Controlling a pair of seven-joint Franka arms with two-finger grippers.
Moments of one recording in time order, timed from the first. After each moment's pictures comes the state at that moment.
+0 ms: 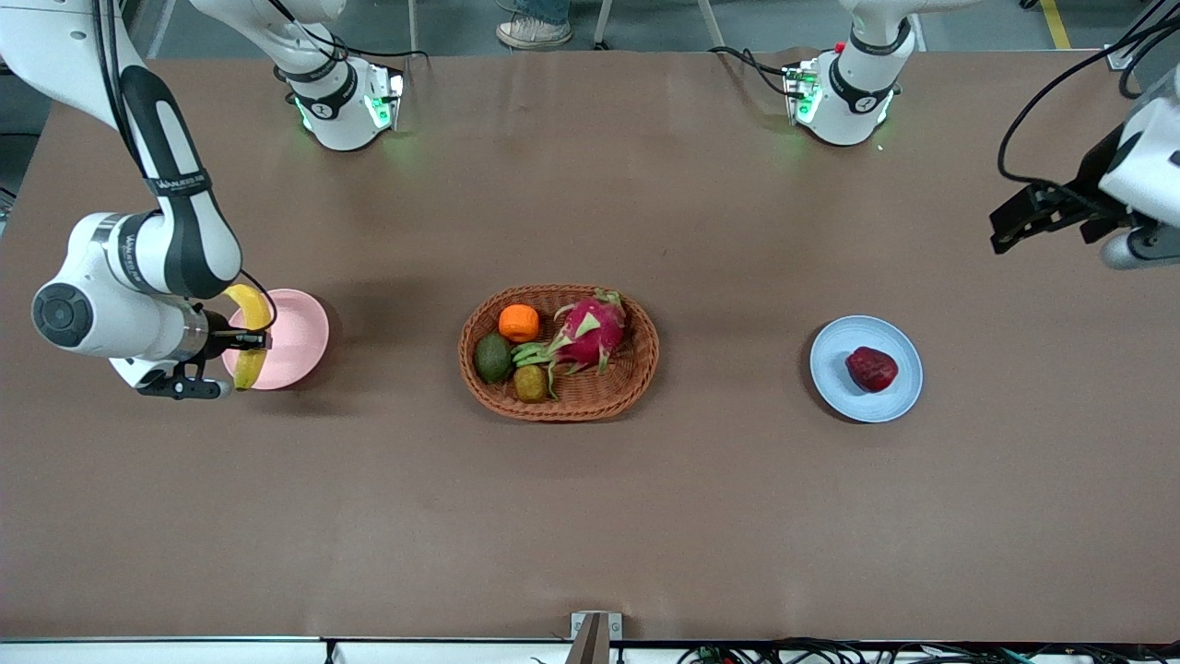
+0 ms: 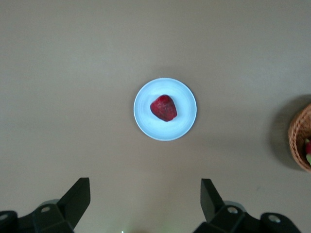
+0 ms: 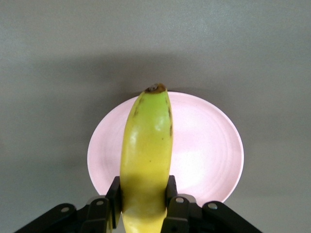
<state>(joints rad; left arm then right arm) 0.05 0.04 -0.17 -1.45 0.05 1.46 -0.18 -0.07 0.34 -0.01 -2.02 0.00 2.14 -0.02</state>
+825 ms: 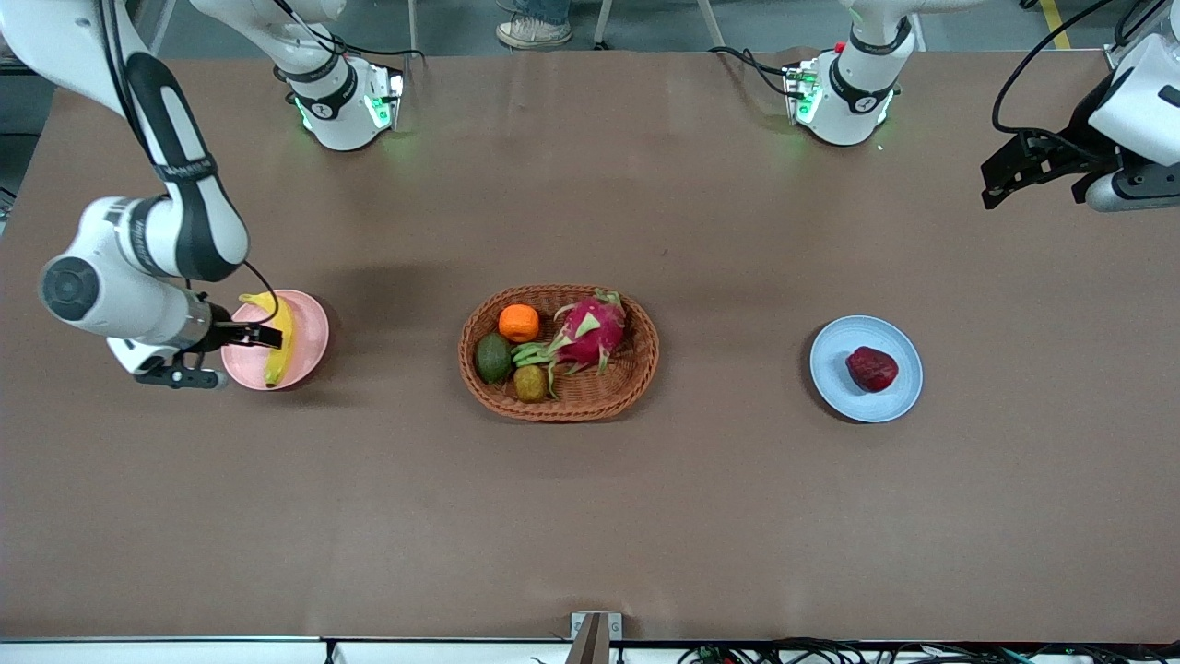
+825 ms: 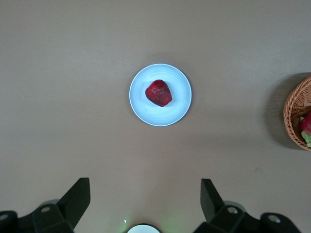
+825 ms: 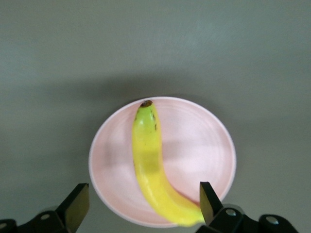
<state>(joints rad) 0.01 -0.07 -0.15 -1.55 0.04 1.46 -0.17 -0.07 0.23 -0.02 -2.03 -0.01 2.13 0.01</state>
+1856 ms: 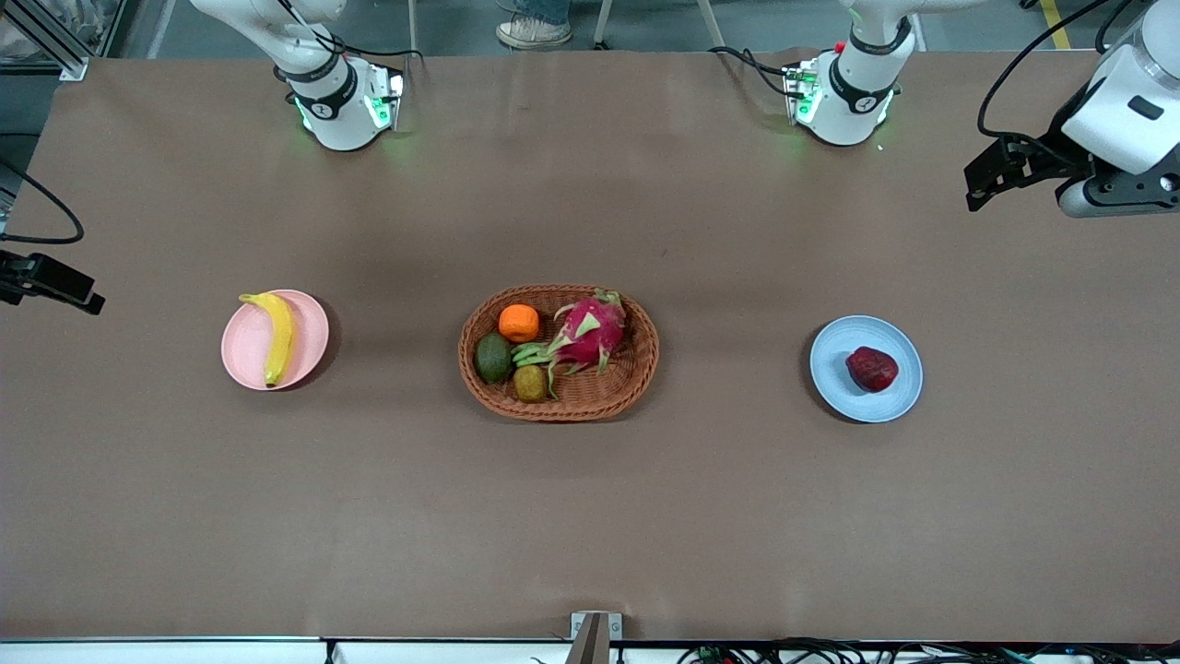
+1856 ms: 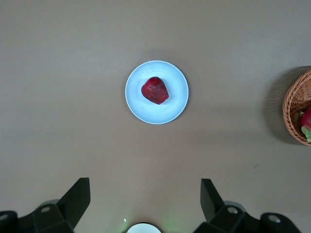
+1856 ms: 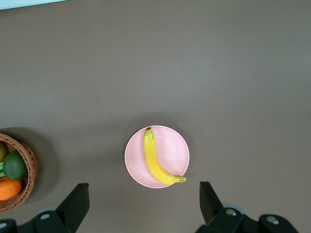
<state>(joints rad) 0.00 -0.06 -0.17 -1.56 0.04 1.46 -0.17 -0.08 0.13 -0.03 -1.44 -0.01 1.60 0.04</state>
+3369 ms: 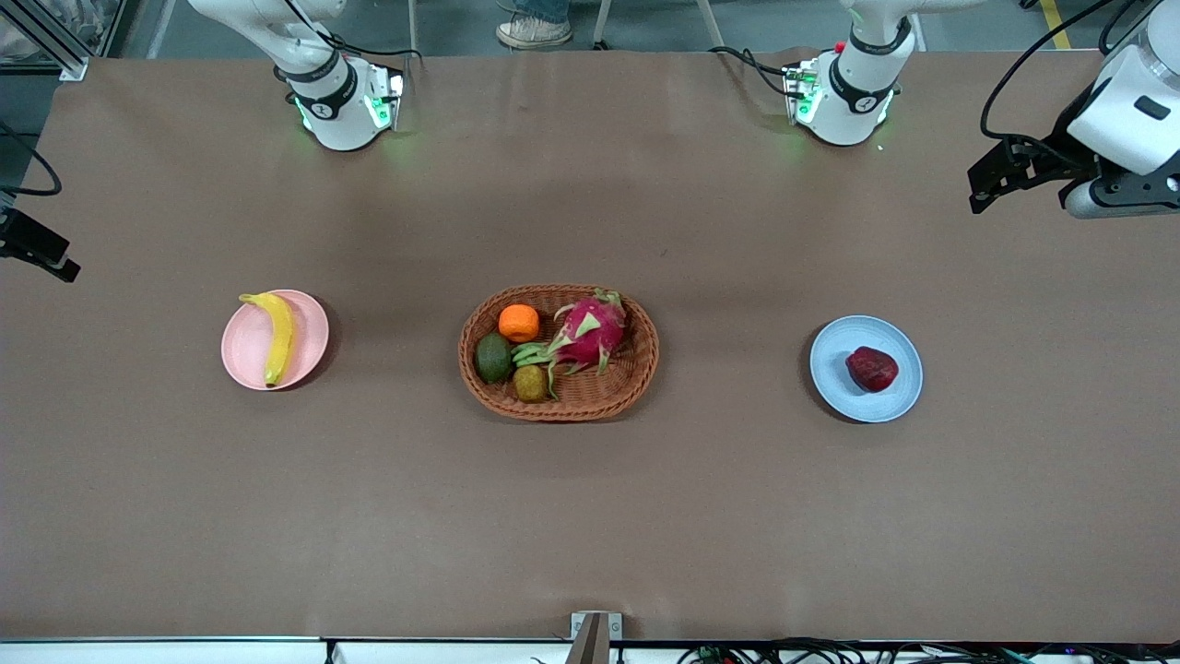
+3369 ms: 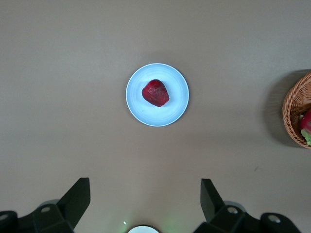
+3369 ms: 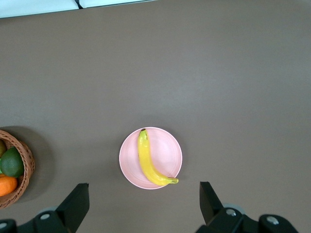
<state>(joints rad) 0.01 -0.06 -0.17 -1.56 0.04 1.47 -0.16 -0.03 -0.01 -0.11 -1.59 -0.01 1.68 -0.02</state>
